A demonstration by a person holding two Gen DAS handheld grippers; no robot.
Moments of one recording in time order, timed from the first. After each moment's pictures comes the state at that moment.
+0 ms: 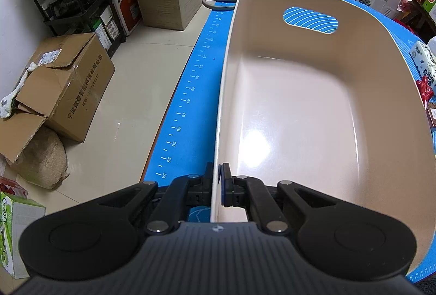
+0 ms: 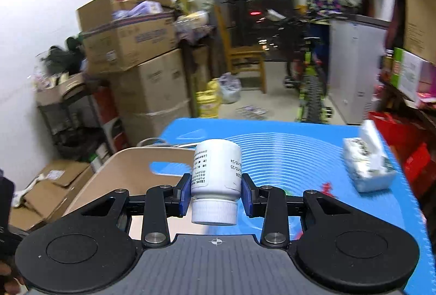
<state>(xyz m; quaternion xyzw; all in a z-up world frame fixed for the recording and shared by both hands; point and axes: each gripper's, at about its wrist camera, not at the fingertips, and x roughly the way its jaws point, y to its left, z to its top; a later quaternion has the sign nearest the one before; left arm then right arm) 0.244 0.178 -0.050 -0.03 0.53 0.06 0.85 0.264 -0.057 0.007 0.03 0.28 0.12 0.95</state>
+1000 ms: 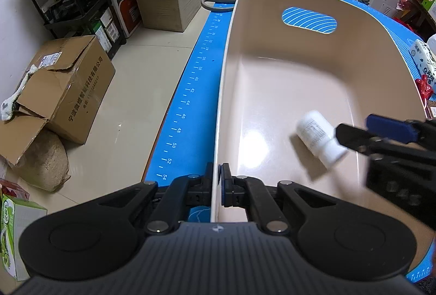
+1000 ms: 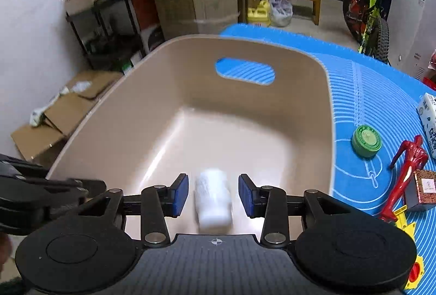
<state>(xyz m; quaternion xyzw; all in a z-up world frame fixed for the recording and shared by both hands) 0.244 0.172 -0.050 -0.03 0.53 0.06 0.85 0.286 0.021 -0.054 -0.02 0.43 0.20 0.88</state>
